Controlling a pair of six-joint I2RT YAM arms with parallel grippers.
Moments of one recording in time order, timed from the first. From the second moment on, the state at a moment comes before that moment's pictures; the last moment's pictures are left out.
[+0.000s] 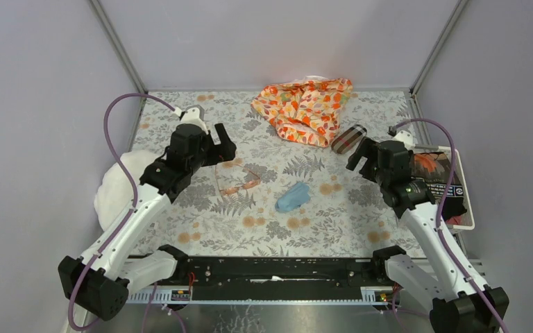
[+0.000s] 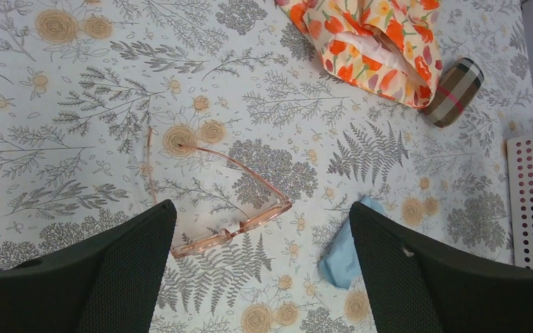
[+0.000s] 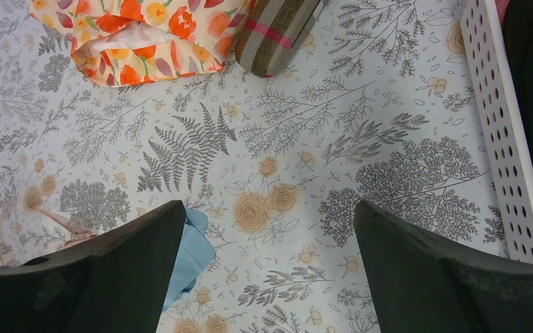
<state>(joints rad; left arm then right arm) -0.43 1.06 1.00 -0.46 -0.13 -0.51 0.24 0.88 0.79 -0.52 0.22 0.54</state>
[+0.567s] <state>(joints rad) -0.44 1.10 0.98 -0.44 -0.11 -0.48 0.24 0.96 0.79 -0.50 0.22 0.55</state>
